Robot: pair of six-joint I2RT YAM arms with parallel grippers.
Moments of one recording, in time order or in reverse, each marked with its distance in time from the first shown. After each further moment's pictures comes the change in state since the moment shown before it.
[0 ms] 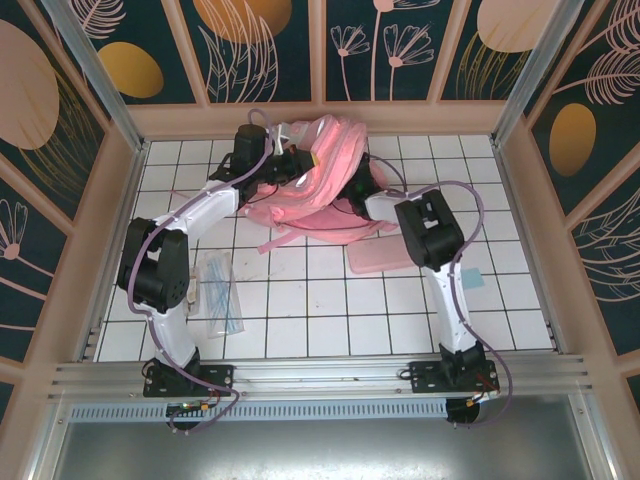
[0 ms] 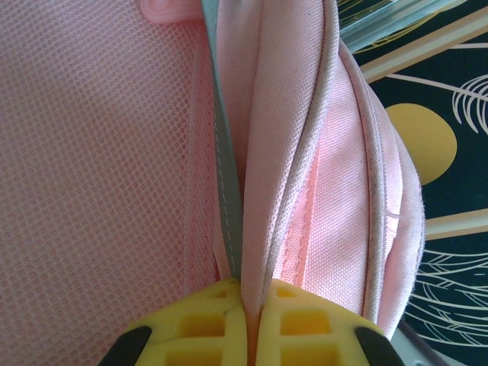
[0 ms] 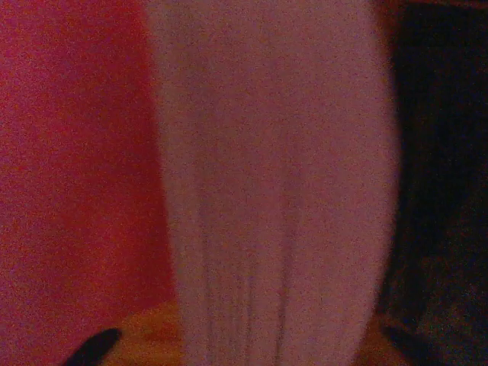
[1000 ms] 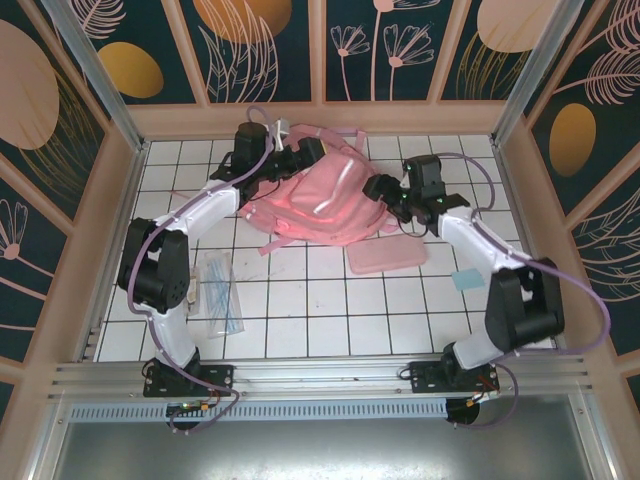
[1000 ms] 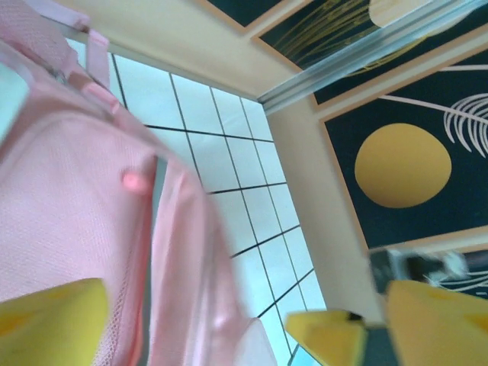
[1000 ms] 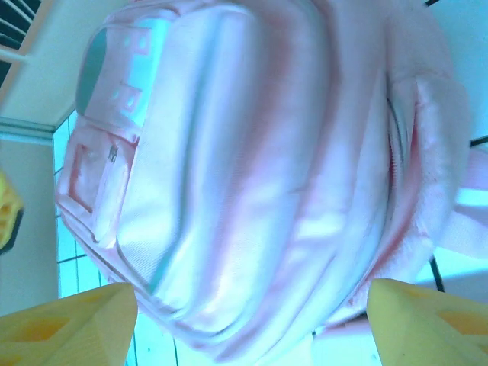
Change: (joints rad) left arm 0.000 -0.002 0.006 0.032 -0.061 -0.010; right arm -0.150 -0.906 -0.505 -0.790 0.390 -0.602
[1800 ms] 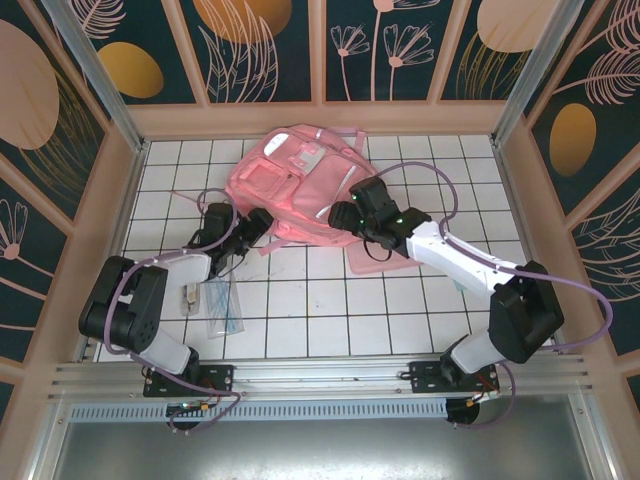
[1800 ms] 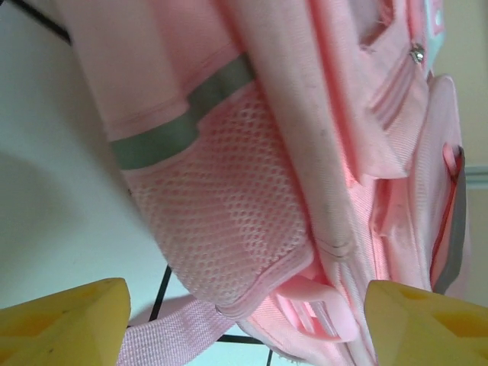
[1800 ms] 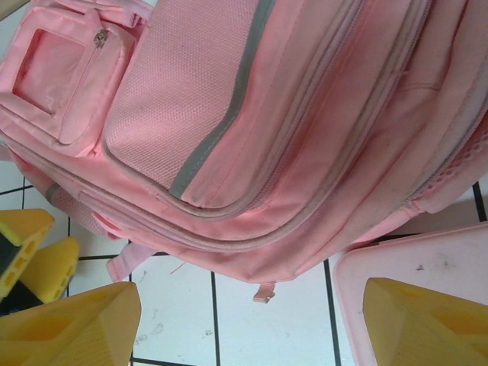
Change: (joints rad) left arm 0.095 -0.290 -0.812 0.269 -0.325 -0.230; right arm 0.369 0.014 0.036 -0.111 0.361 0.029
